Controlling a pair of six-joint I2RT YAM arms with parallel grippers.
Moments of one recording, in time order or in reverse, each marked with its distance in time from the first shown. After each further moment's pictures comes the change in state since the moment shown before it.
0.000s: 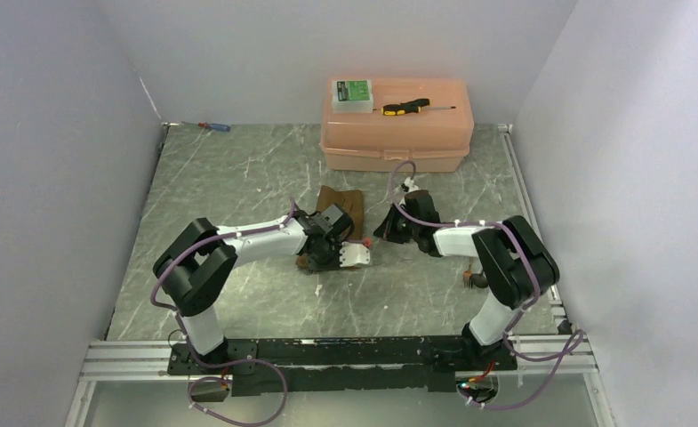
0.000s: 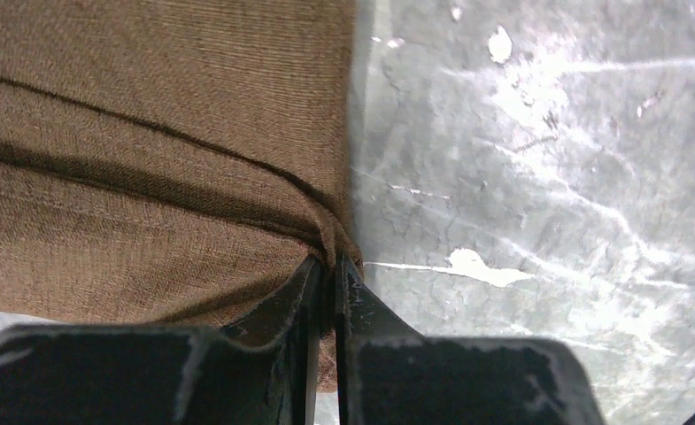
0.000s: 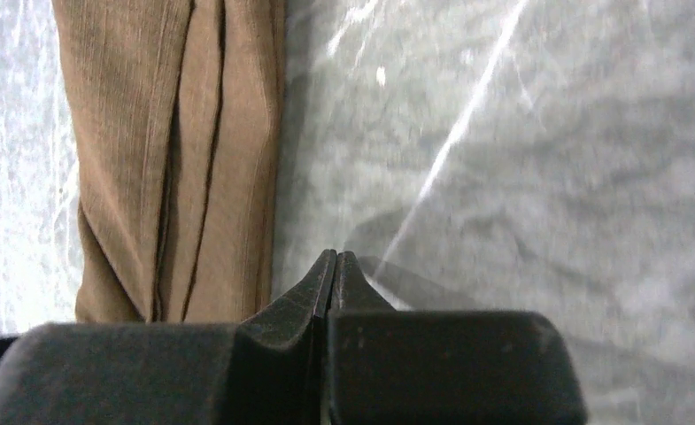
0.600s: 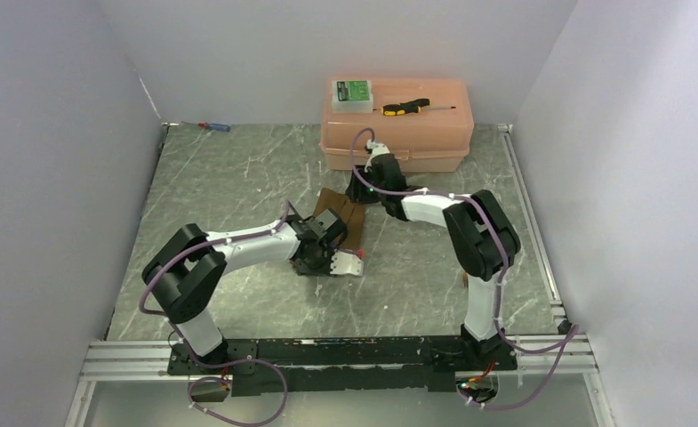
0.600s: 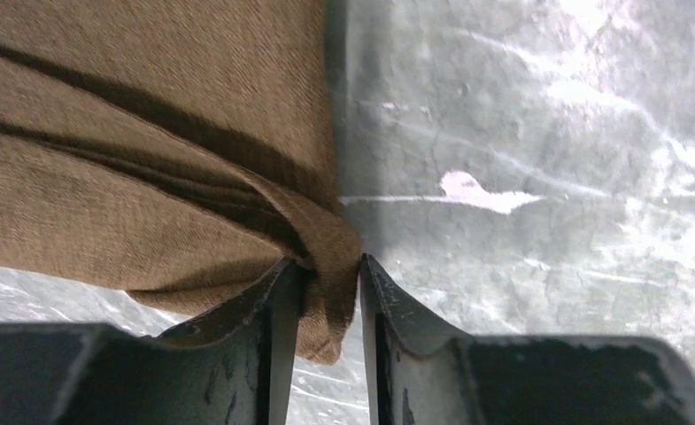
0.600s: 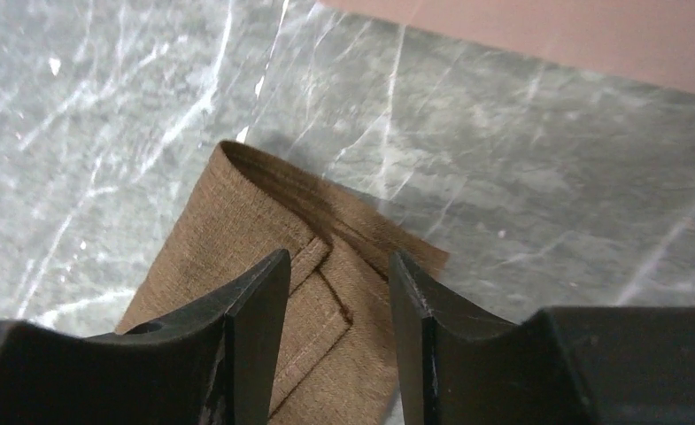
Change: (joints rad) left arm -0.007 -0.060 -0.058 -0.035 -0.060 0.171; right arm 0.078 0.219 0.452 -0.085 0.154 -0.229
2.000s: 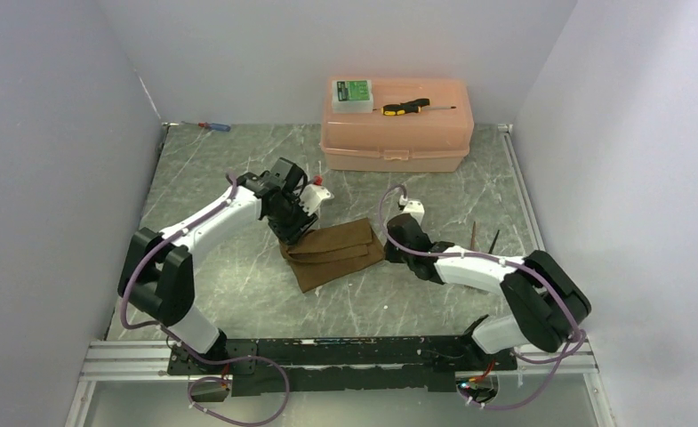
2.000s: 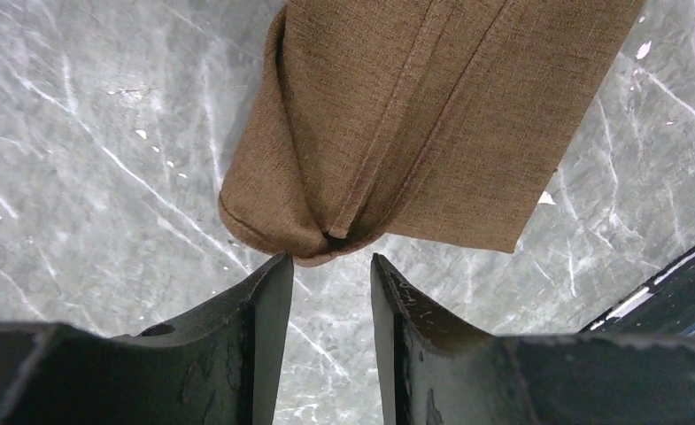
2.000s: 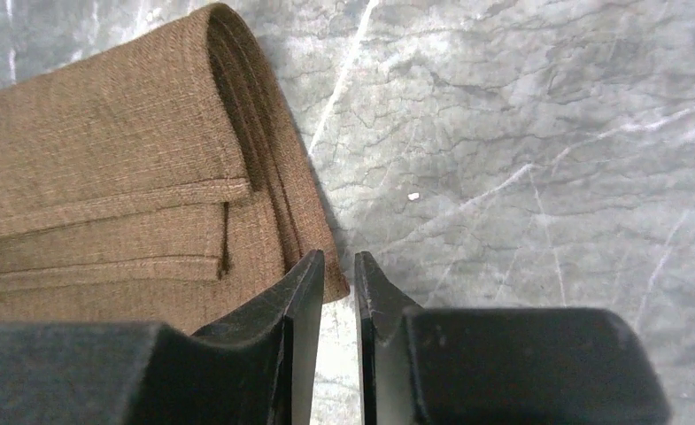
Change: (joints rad) left arm 0.331 -0.113 0.182 -0.192 0.146 -0.447; right arm 0.193 -0.511 -0.594 -0.162 0.378 0.214
